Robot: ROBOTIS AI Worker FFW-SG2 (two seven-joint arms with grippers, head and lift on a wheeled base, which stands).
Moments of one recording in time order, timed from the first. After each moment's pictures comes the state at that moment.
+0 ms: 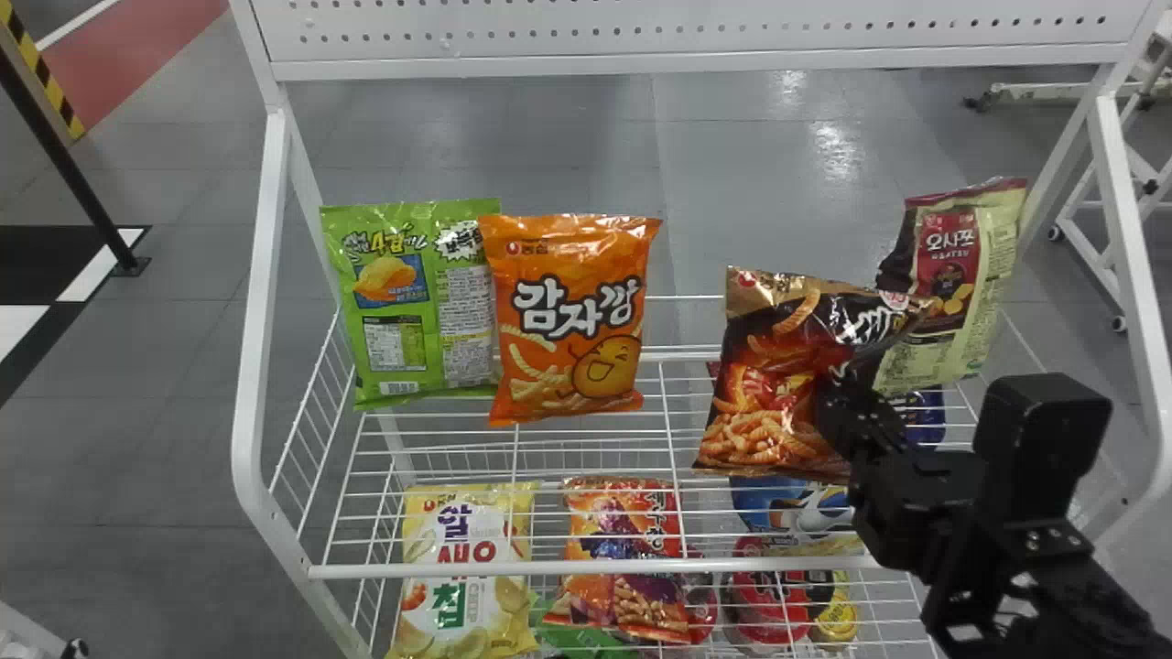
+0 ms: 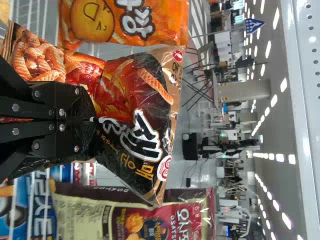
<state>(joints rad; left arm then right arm) 0.44 0.32 0.25 -1.61 0.53 1.28 -1.57 0.44 0.00 0.04 -2.30 -0.02 0.58 0.14</state>
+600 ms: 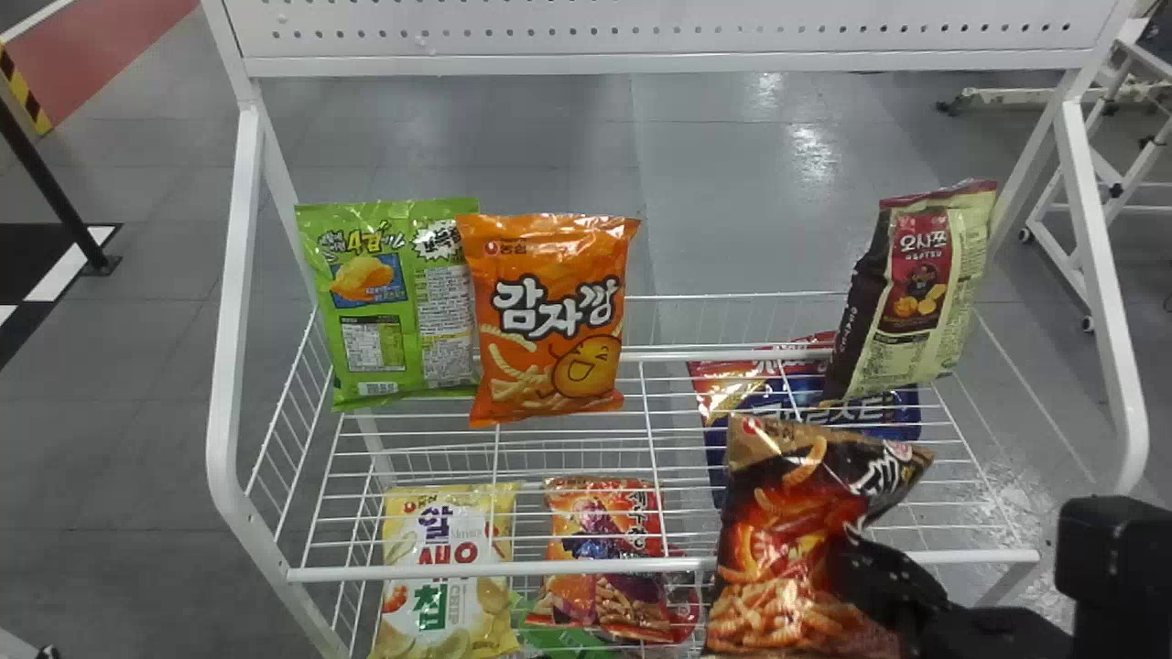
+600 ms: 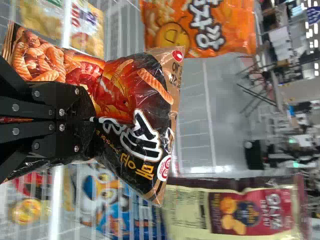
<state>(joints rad) 0.44 0.32 0.25 -1.61 0.53 1.29 -1.57 0.66 0.00 -0.12 -2.55 -0.14 0.99 0.31</state>
